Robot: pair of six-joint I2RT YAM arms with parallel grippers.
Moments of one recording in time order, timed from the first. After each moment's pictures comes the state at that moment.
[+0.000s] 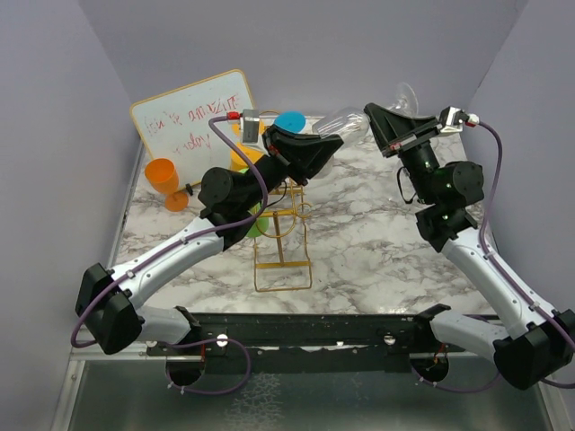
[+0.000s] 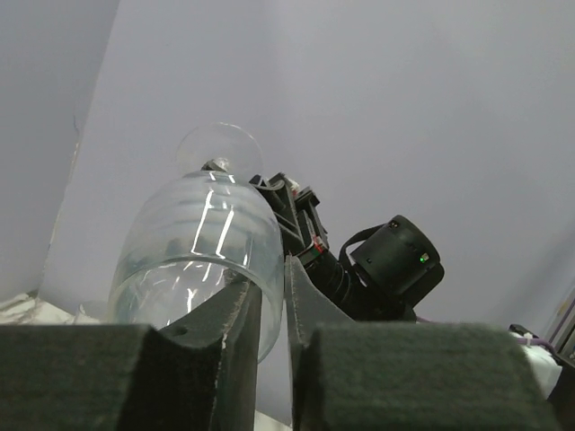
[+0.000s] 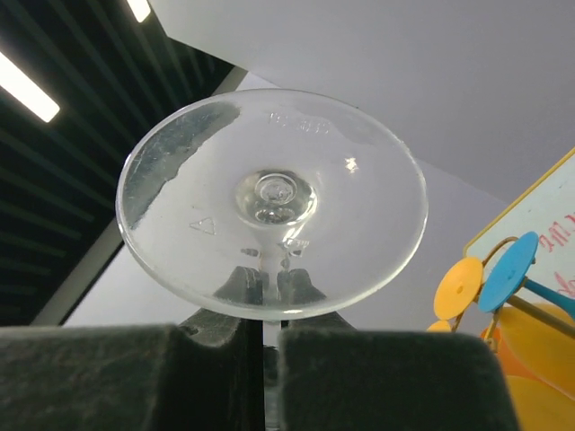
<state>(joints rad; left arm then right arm) -0.80 1.31 1.11 0.87 0.26 -0.67 0.42 1.08 0.98 0.64 -0.10 1.36</state>
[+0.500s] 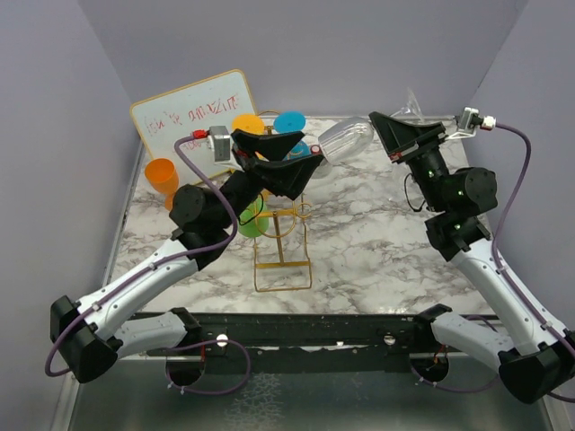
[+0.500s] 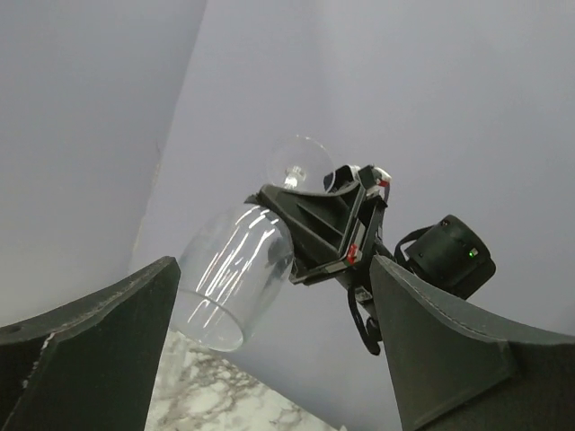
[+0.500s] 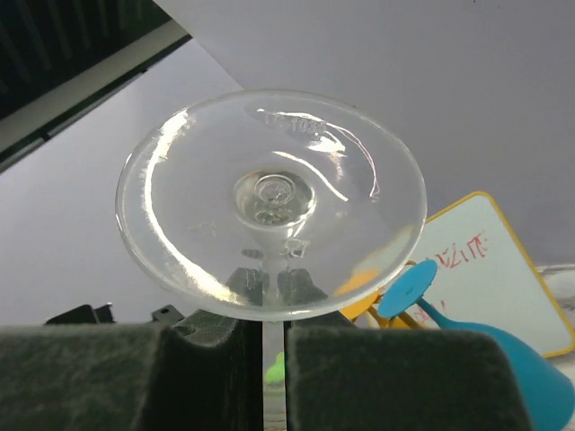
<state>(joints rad) -0.80 1.11 0.99 0.75 0.14 -0.56 0.43 0.99 0.98 0.54 -0.09 0.97</state>
